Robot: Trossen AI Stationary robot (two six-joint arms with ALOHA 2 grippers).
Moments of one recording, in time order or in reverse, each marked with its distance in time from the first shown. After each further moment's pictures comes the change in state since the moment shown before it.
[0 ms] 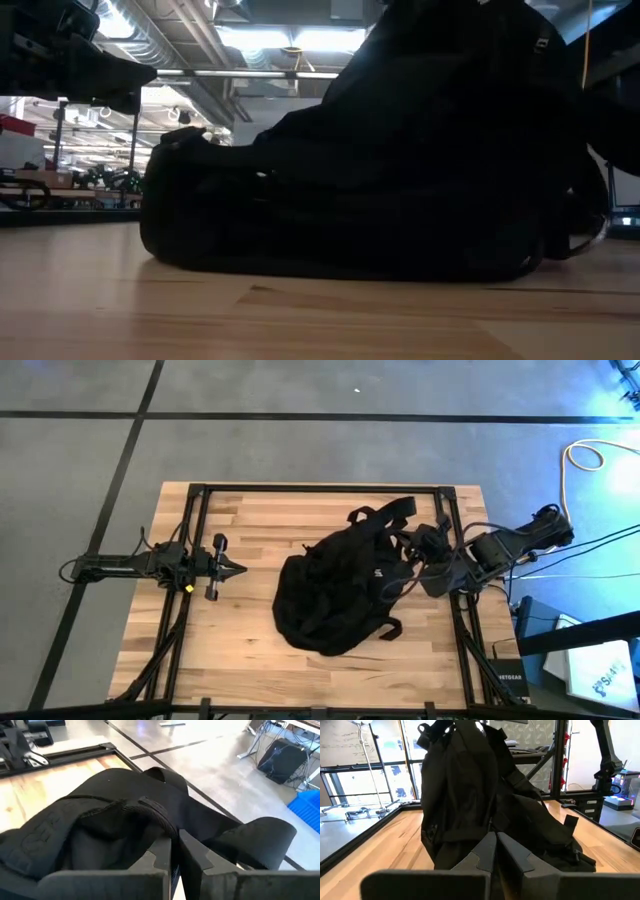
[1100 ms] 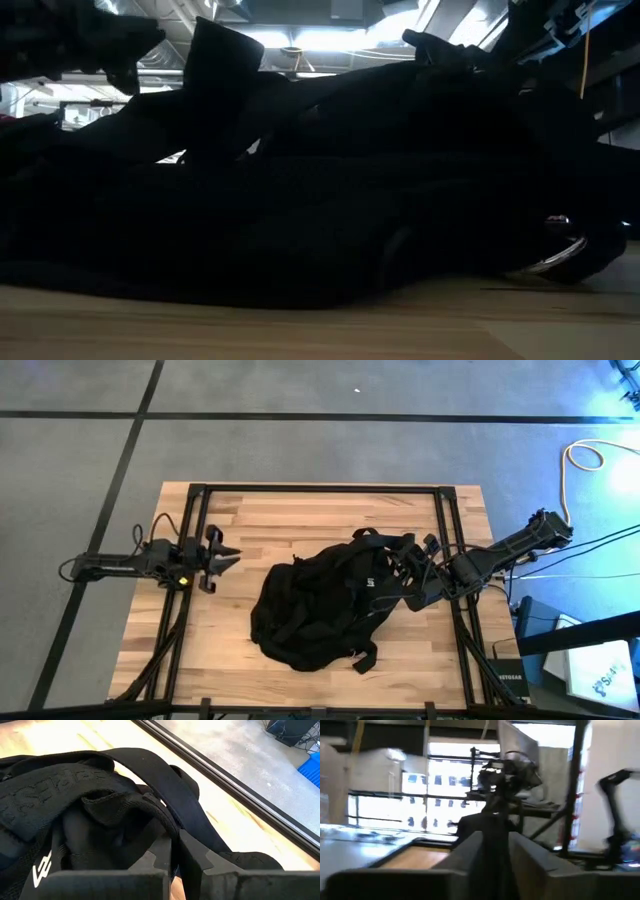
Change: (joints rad) left arm -0.022 0.041 -0.001 0.294 -0.099 -0.142; right arm 0.000 0.001 -0.311 0.136 -0.102 0.192
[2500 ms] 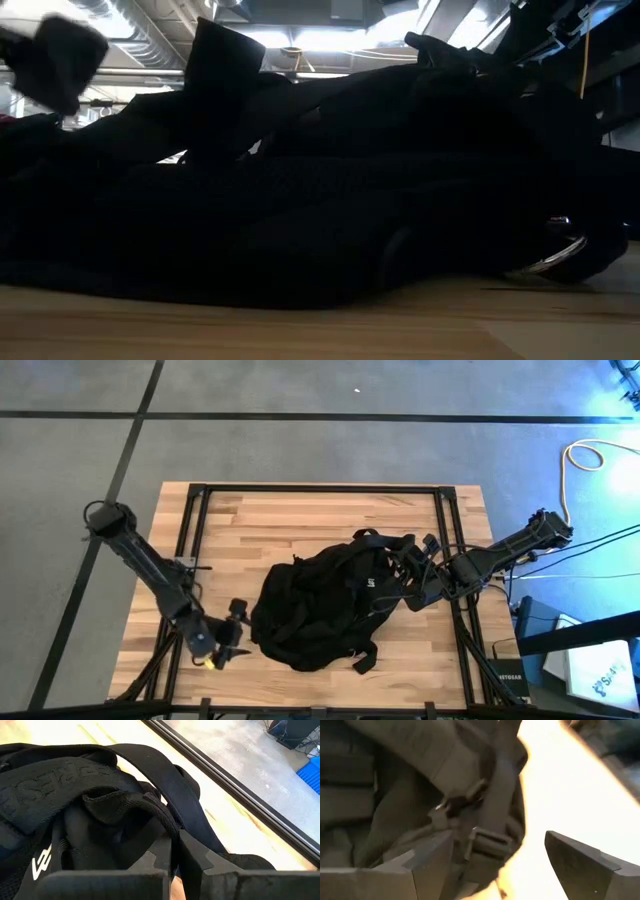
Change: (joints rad) left arm -0.821 1.251 0.554 -0.379 -0.468 -0.275; right arm 0.000 0.000 0.000 -0.015 -0.017 -0.043
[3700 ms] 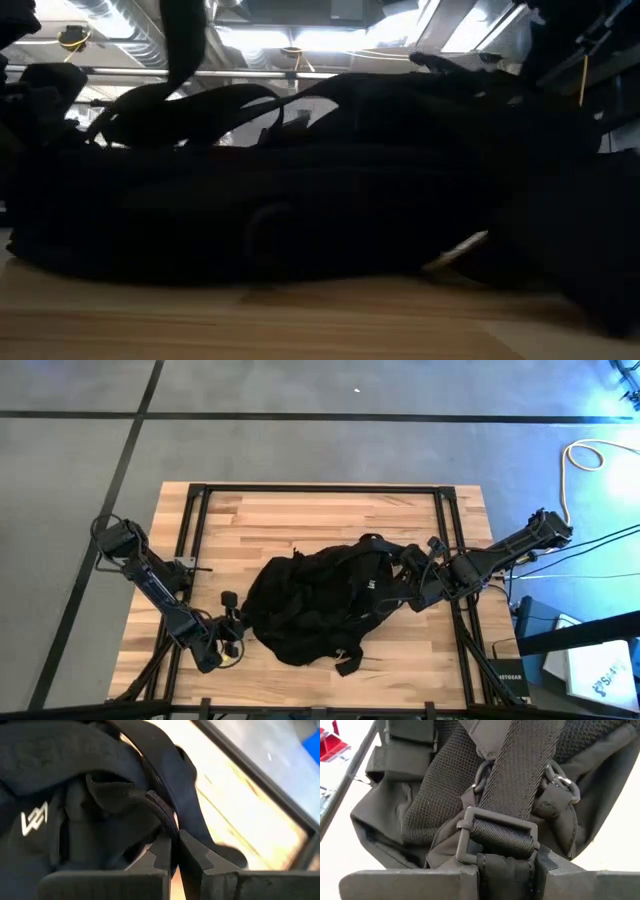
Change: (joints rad) left arm -0.102 0.191 0.025 -0.286 -0.398 -0.313; right arm 0.002 0.000 0.000 -0.195 -0.159 0.144
